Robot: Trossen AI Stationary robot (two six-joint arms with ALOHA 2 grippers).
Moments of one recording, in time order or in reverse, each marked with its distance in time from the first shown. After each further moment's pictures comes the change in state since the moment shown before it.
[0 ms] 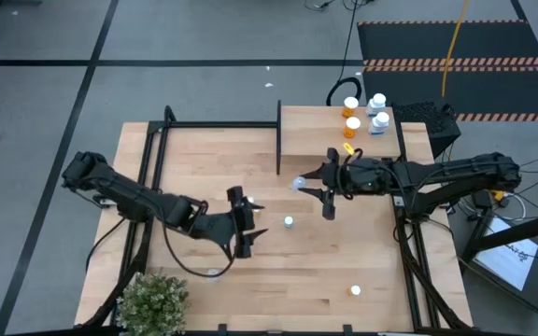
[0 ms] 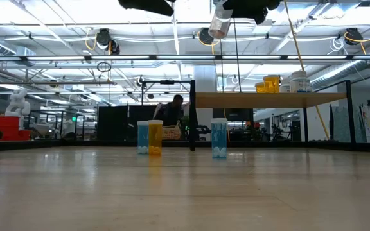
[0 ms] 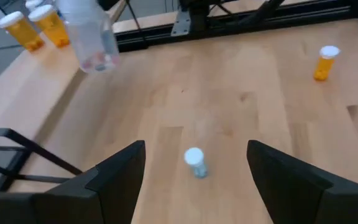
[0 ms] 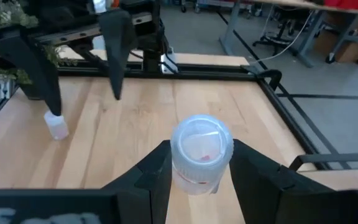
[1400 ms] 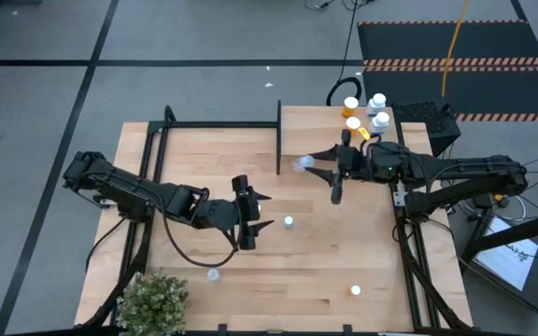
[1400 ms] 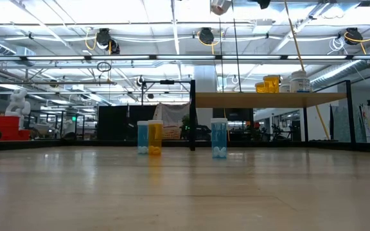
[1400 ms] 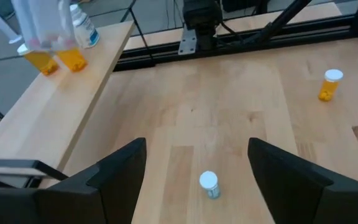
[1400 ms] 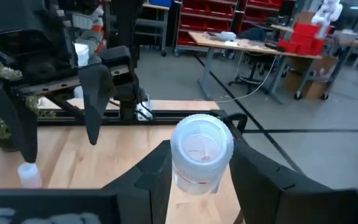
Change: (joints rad) left arm 0.062 0.005 0.119 -0.044 0.057 0.080; right arm -0.071 -0.096 0.030 0.069 0.005 -0.060
